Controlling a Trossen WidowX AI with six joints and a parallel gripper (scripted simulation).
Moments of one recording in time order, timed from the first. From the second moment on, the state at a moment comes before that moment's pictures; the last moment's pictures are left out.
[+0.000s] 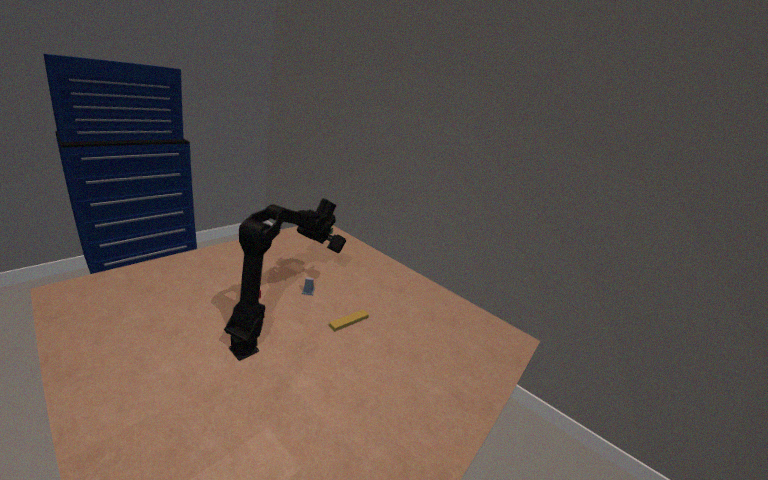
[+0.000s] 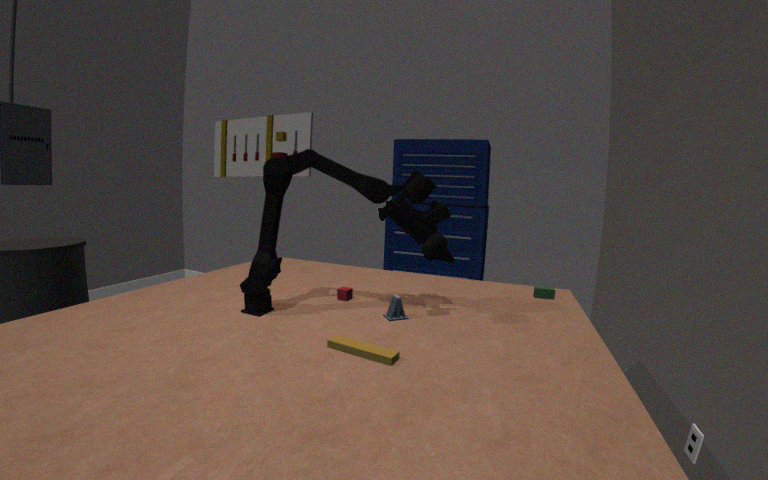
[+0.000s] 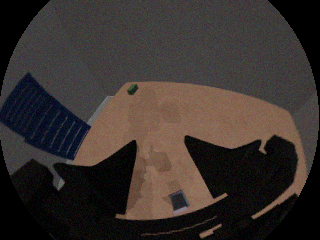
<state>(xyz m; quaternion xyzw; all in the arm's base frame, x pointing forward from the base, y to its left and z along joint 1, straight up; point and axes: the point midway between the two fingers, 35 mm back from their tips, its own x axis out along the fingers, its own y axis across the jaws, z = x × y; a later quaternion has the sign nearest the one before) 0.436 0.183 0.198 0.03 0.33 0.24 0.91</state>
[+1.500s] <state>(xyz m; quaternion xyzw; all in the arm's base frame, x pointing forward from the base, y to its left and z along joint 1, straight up) 0.374 -0.101 0.121 0.05 0.69 -0.05 0.72</state>
